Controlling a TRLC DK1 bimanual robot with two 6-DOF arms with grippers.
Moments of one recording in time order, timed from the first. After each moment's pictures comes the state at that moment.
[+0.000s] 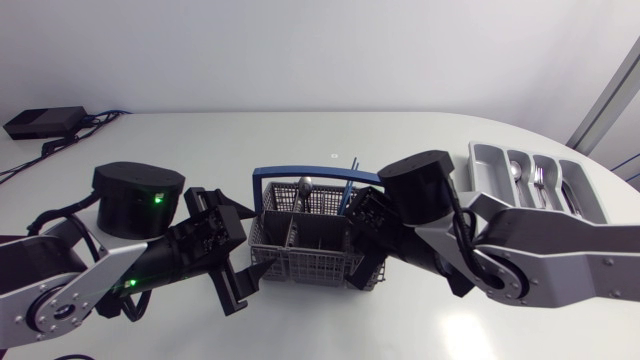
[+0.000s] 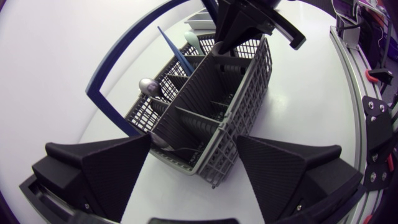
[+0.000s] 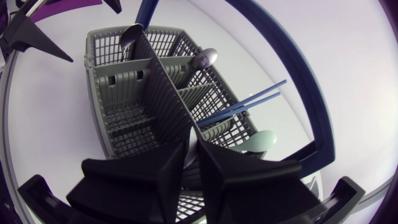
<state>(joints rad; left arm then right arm) -0.61 1.19 0.52 0.03 0.10 0.63 0.75 1.43 0.67 0.04 0.21 -0.40</state>
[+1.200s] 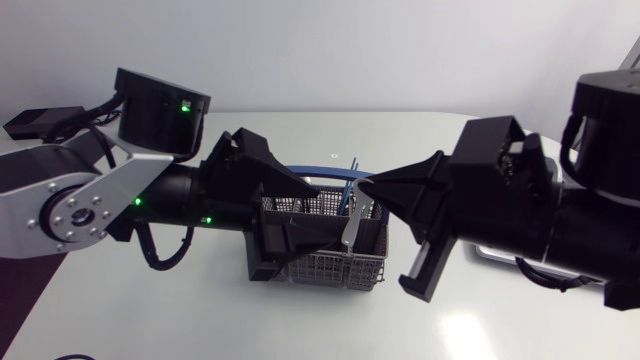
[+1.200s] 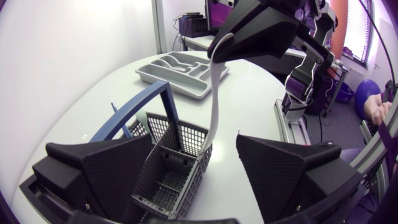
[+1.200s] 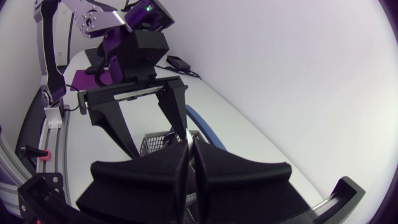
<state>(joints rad) -0.62 1.33 0.86 -0.14 0.60 0.41 0.75 0.90 0.71 -0.14 -0.12 -0.36</state>
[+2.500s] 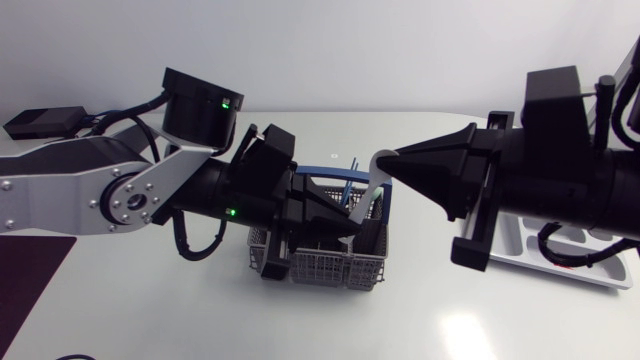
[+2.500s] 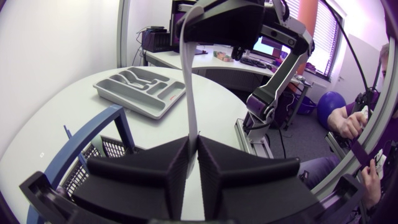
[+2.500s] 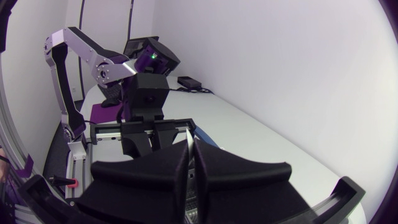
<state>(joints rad) -0.64 1.47 0.93 -0.06 0.88 0.35 0.53 0.88 0.75 -0.15 -0.47 -0.21</state>
